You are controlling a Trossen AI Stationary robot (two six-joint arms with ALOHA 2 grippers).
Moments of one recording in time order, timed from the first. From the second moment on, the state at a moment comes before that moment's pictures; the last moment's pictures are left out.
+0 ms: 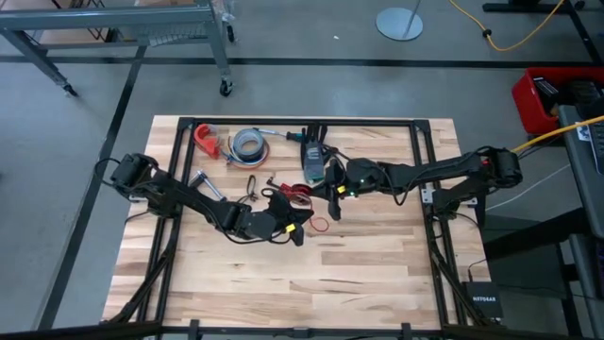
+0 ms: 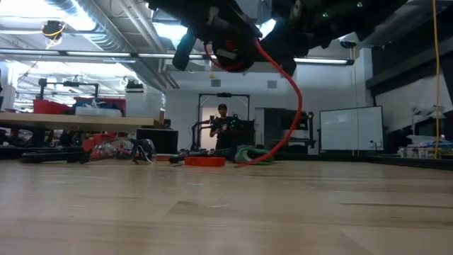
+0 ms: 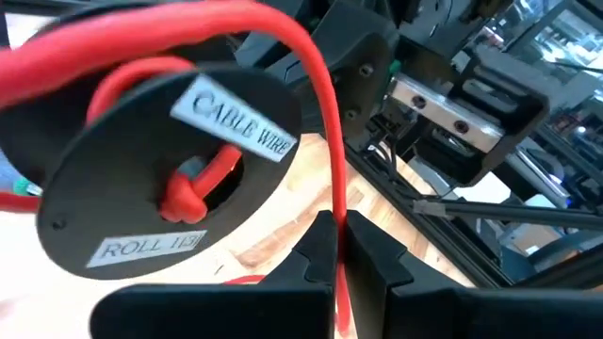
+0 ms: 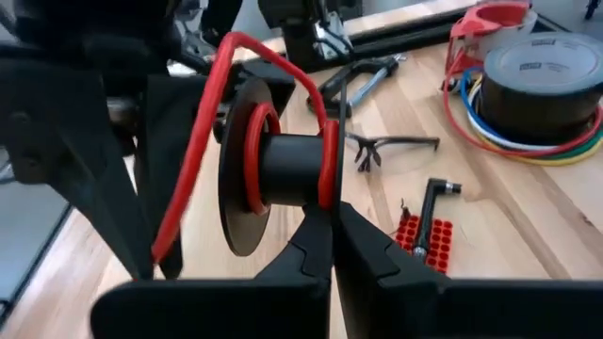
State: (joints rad) left arm -0.33 1.67 0.99 0.36 -0.69 -0.83; right arm -0.04 1.43 0.81 0.24 -0.09 0.21
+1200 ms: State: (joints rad) left arm -0.31 1.67 0.99 0.40 -0.68 -0.91; right arm -0.02 1.43 0.81 0.26 -0.13 0.18
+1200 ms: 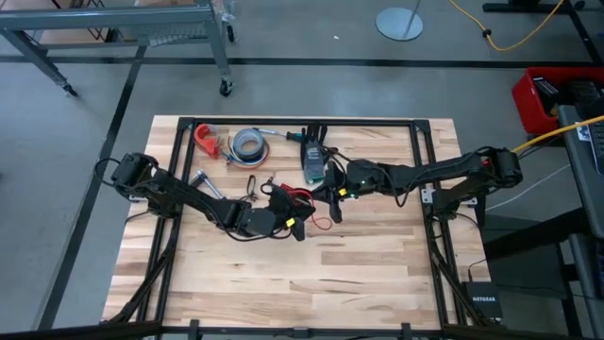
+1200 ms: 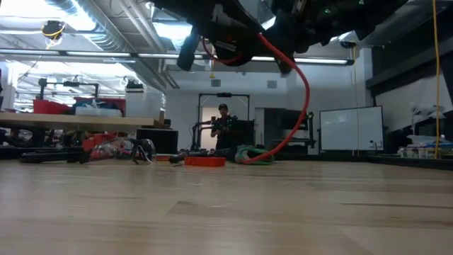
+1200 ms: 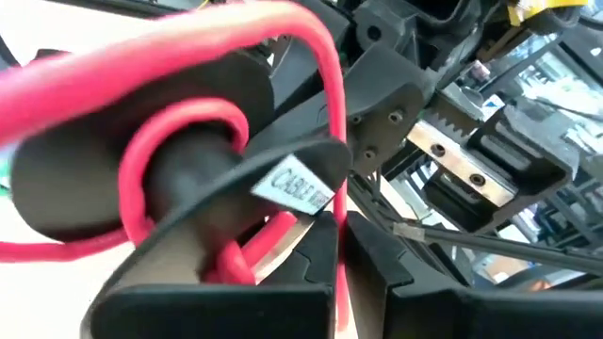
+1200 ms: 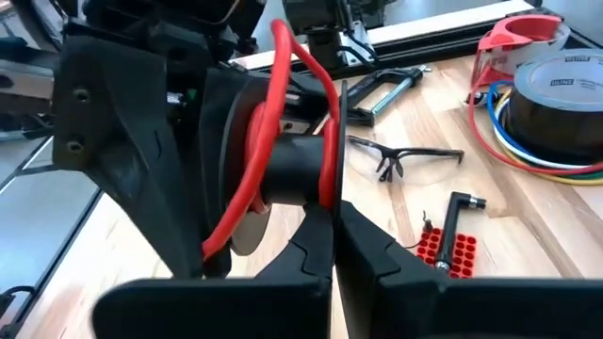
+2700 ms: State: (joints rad) left arm -0.40 1.67 0.99 0.13 -0.83 -0.97; right arm -0.03 1.15 0.81 0.03 -0.19 0.17
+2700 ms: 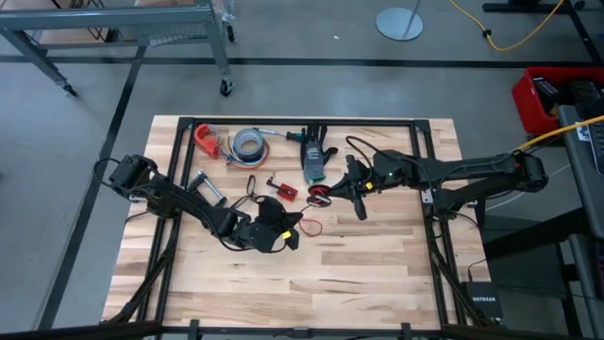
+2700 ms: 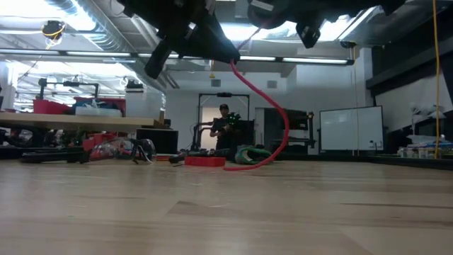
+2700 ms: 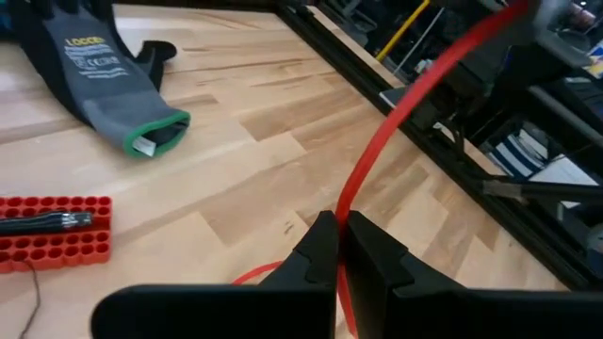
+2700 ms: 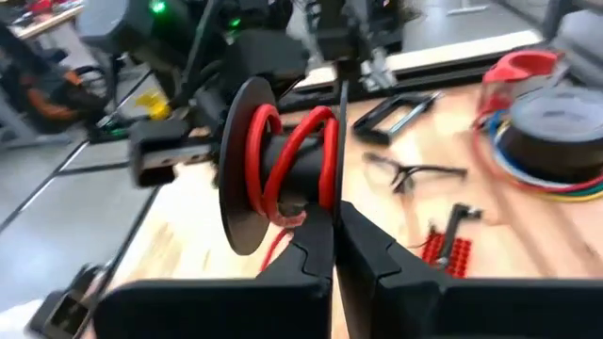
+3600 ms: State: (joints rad) left arm -0.34 1.63 0.99 0.20 -0.74 -0.97; right arm -0.03 1.26 0.81 -0.27 -0.12 0.12
